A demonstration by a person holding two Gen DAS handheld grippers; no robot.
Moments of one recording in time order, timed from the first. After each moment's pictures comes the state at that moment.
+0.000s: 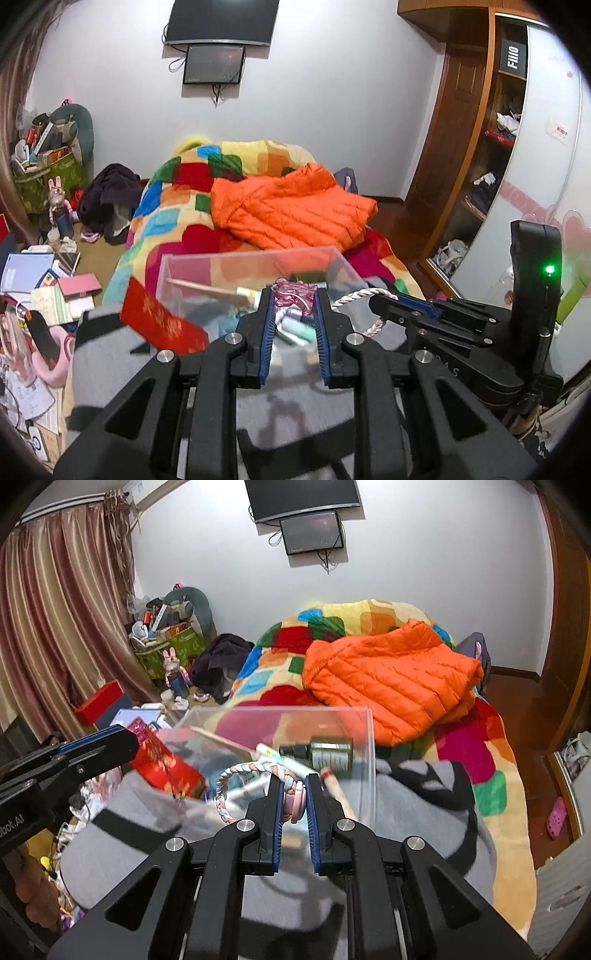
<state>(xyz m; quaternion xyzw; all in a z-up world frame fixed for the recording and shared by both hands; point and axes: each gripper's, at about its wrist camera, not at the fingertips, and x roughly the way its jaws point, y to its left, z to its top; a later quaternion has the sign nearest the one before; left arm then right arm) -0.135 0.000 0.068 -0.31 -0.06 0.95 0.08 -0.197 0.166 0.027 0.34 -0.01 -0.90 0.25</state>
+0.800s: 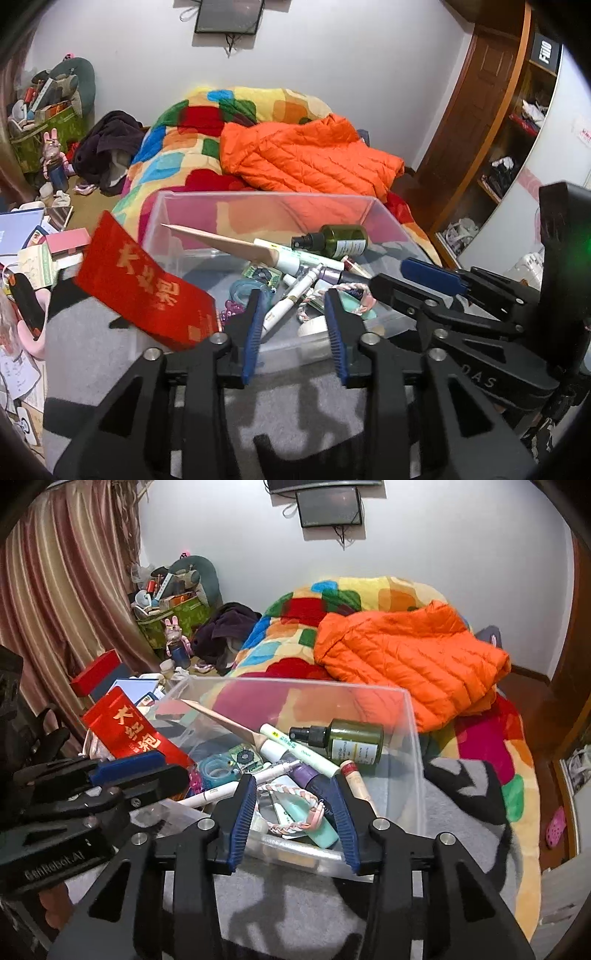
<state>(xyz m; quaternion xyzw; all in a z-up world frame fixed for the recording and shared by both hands) -0.178 -0.025 -0.003 -0.39 -0.08 0.91 0.07 -0.225 0.131 -0.008 0.38 0.04 -0.89 0.27</state>
